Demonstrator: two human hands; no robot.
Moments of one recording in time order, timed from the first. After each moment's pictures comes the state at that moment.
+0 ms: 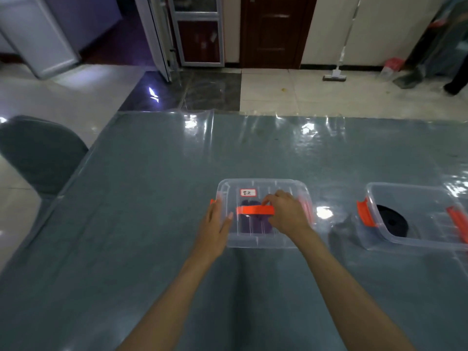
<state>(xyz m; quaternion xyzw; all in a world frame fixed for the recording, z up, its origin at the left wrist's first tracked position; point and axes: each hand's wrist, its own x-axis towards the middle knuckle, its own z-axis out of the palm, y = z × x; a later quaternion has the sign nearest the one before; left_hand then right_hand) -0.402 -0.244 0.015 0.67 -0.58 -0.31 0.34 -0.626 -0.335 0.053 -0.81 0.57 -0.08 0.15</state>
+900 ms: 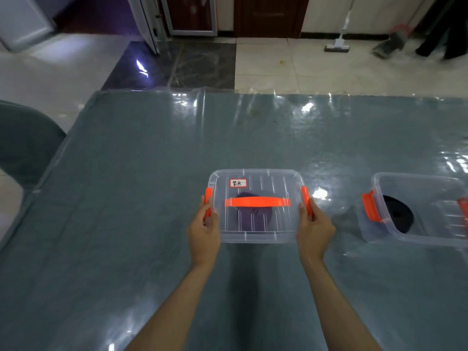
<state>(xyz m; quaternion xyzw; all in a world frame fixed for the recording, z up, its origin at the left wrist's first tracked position) -0.426 -0.253 -0.004 0.70 -0.37 -0.30 0.53 -0.662 -0.303 0.005 -0.46 0.74 -0.46 0.19</state>
